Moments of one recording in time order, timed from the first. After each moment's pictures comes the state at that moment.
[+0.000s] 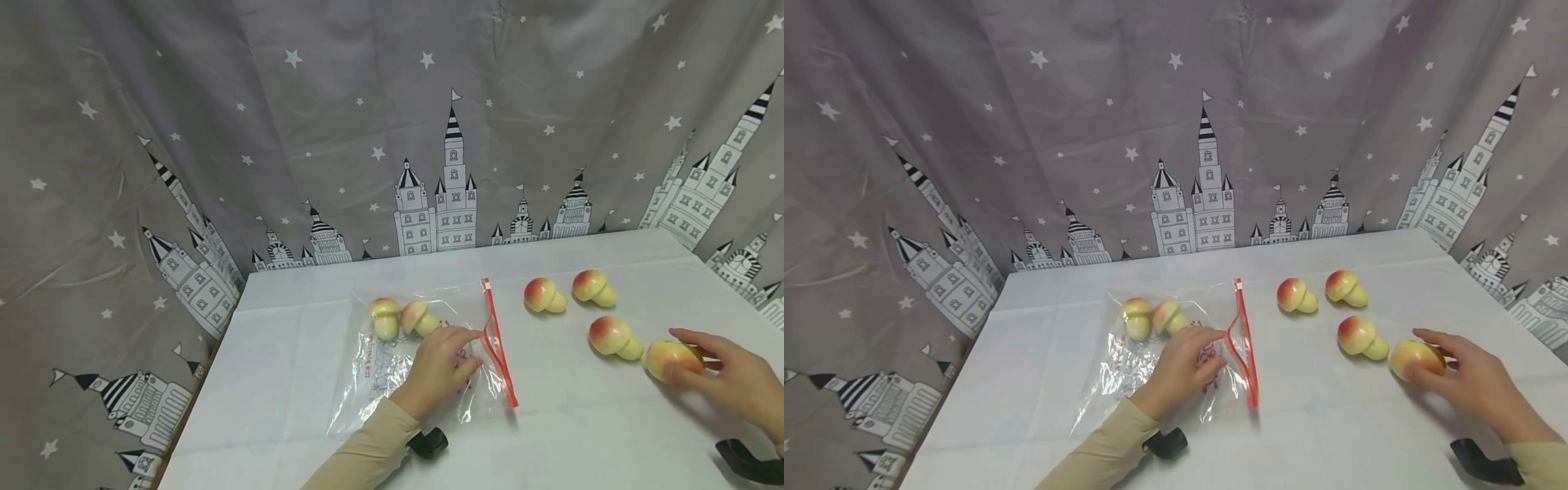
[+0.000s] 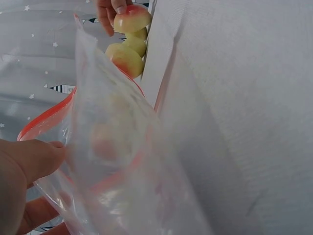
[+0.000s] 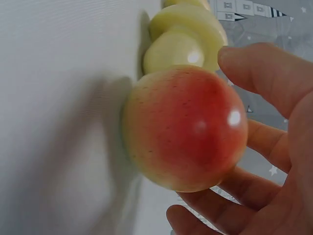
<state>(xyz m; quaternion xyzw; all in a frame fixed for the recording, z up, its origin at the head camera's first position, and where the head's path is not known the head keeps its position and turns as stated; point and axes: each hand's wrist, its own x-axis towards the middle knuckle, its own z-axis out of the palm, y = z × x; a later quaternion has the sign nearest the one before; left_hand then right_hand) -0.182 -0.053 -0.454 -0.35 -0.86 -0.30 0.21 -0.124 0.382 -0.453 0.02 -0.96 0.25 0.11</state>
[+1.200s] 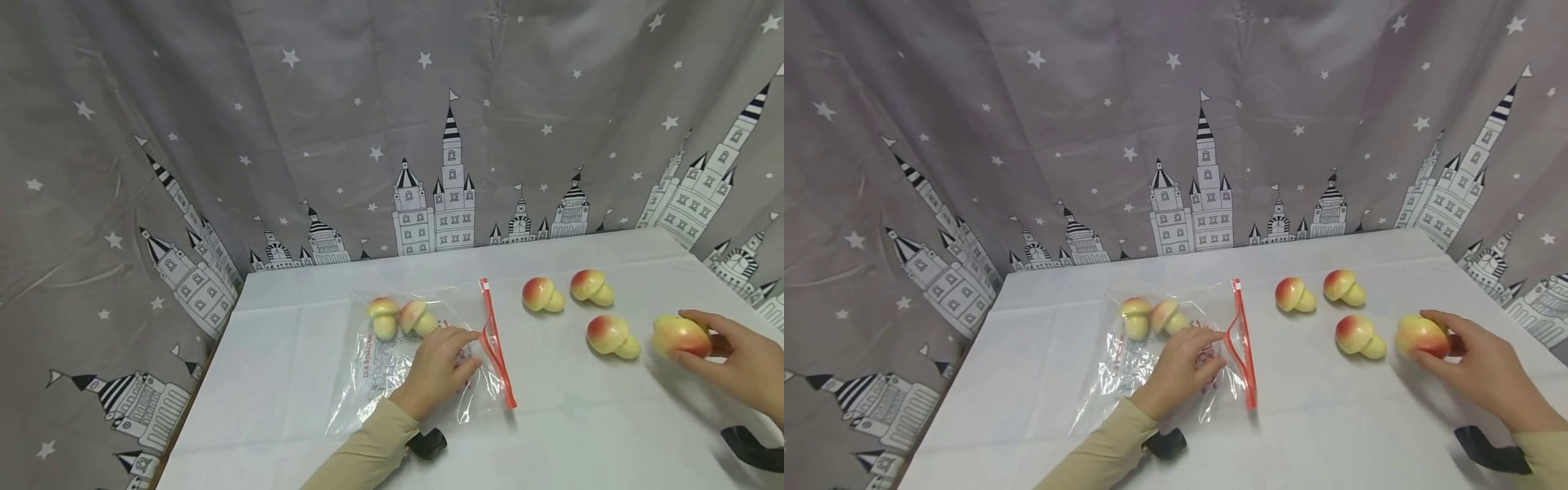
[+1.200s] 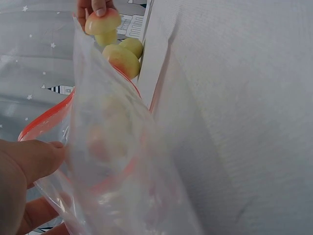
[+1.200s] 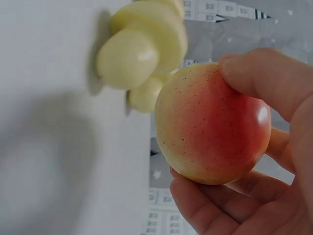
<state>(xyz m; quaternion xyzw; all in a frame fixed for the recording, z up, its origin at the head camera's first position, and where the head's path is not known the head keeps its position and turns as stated) -0.181 -0.052 -0.456 -0.35 -0.87 -0.29 0.19 -0.127 0.376 -0.431 0.02 -0.95 0.25 0.17</state>
